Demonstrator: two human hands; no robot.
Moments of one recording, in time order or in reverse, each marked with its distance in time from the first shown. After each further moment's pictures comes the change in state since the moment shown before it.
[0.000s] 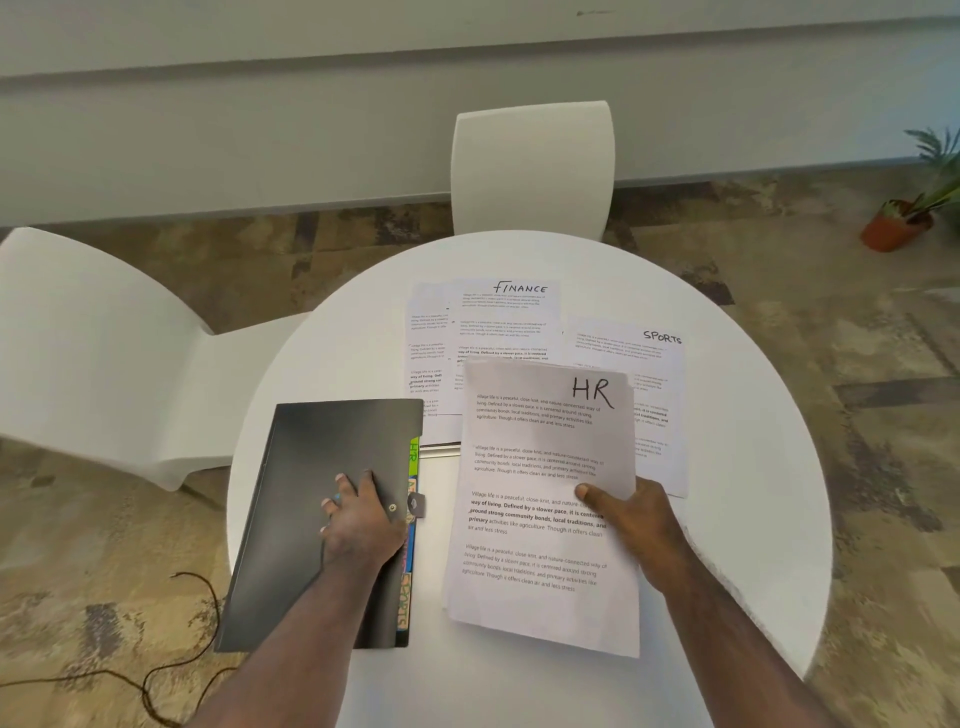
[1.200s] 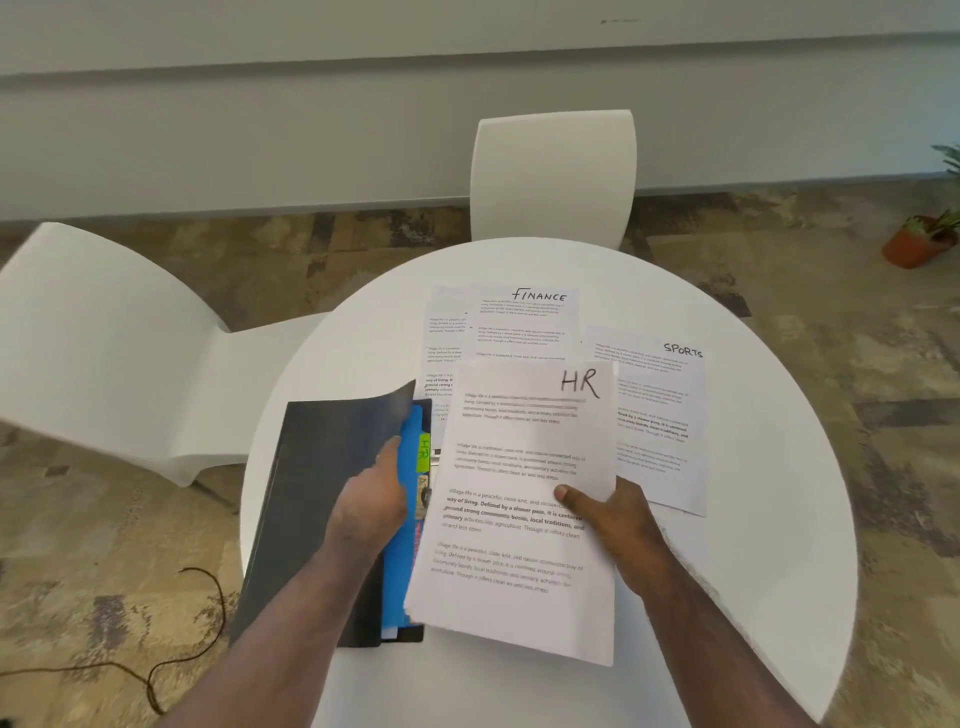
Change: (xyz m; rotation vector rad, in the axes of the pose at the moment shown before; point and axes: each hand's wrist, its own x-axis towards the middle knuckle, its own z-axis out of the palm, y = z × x) left_hand 0.009 0.007 -0.043 -0.072 0.138 0.242; right_hand -0.004 -0.024 0.044 -0.002 -0.051 0.005
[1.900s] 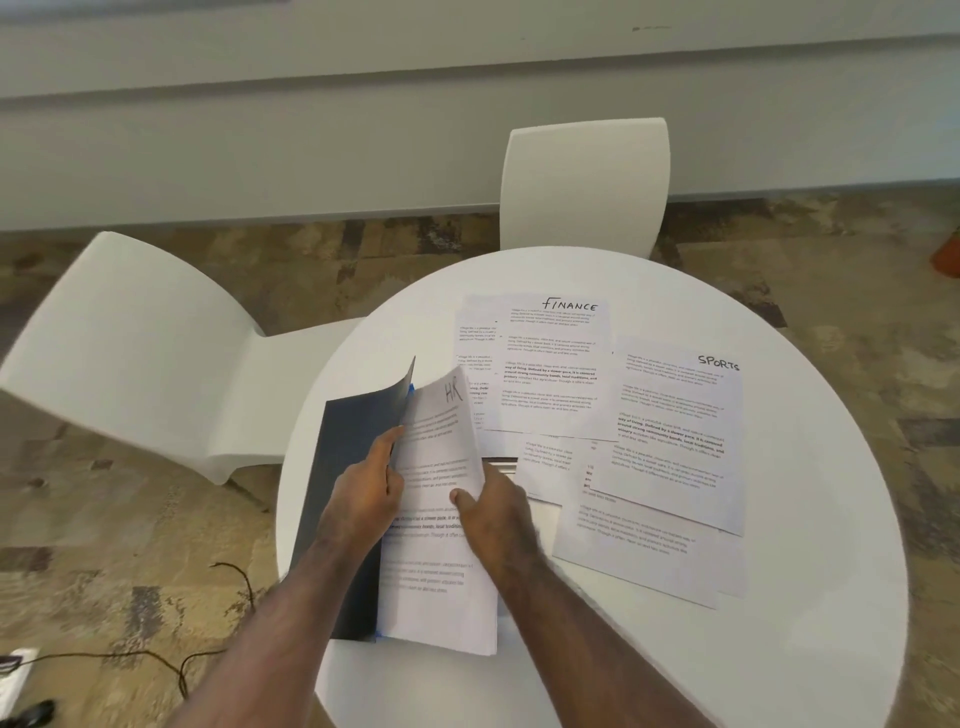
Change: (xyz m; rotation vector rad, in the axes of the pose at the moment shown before) left_hand -0.007 -0.027 -0.045 -0.250 0.088 0.034; right_hand -0.008 -0.020 0.160 -0.485 -0.053 -0.076
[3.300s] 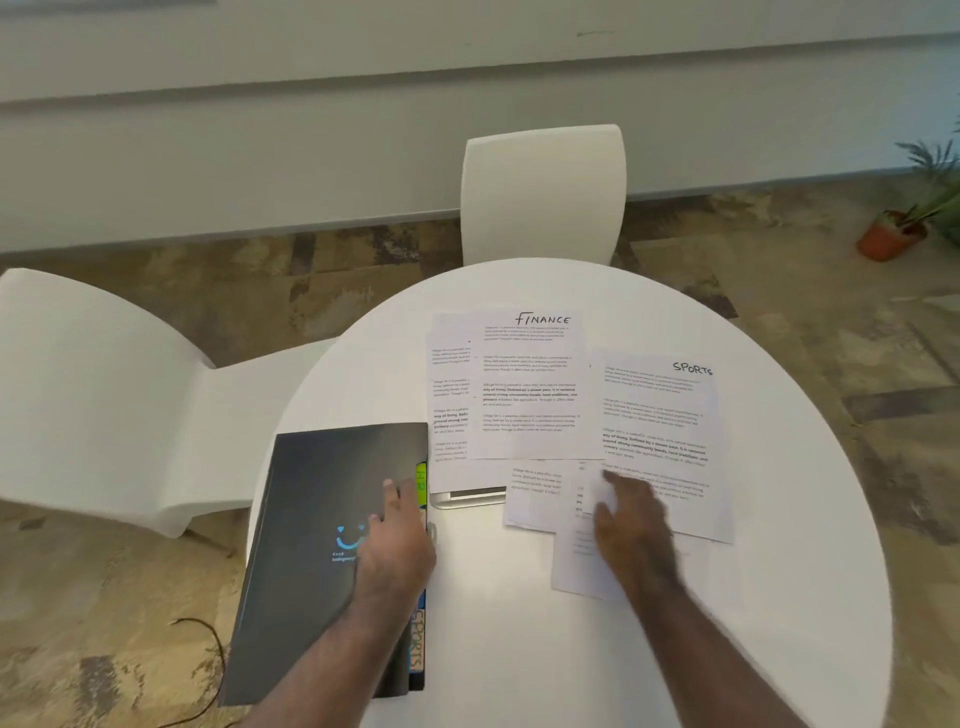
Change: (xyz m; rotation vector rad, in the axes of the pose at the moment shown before) left_hand 0.016 0.027 0.050 0.342 -0.130 -0.044; right_hand 0.043 0.091 -0.105 -0.343 0.364 0.147
